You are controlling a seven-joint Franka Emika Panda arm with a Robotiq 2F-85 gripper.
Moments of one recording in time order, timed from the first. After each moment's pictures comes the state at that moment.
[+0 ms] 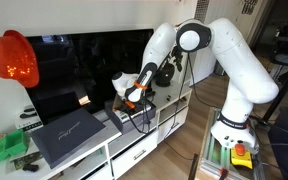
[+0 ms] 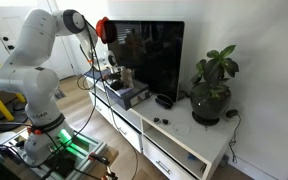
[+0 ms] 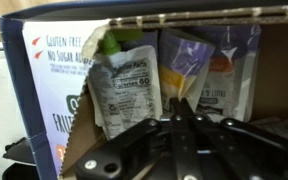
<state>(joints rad) 0.28 0.76 -0.13 -1.84 -0.38 2.43 0.92</state>
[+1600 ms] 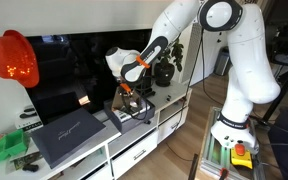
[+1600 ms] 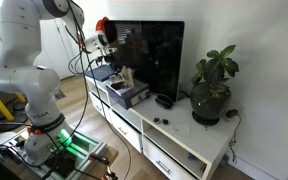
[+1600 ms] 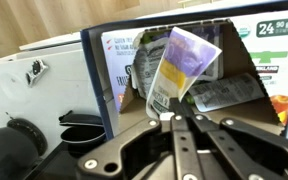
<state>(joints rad) 0.34 0.44 -0.11 -1.91 -0.40 2.20 1.02</state>
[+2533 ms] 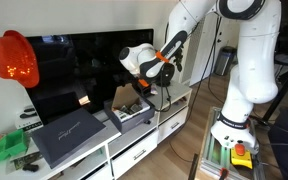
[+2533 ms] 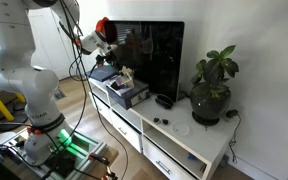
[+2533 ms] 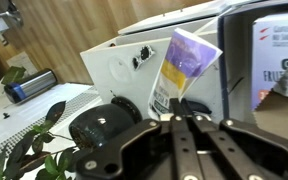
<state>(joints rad) 0.24 0.23 -0.07 -2.15 -0.76 1.98 1.24</state>
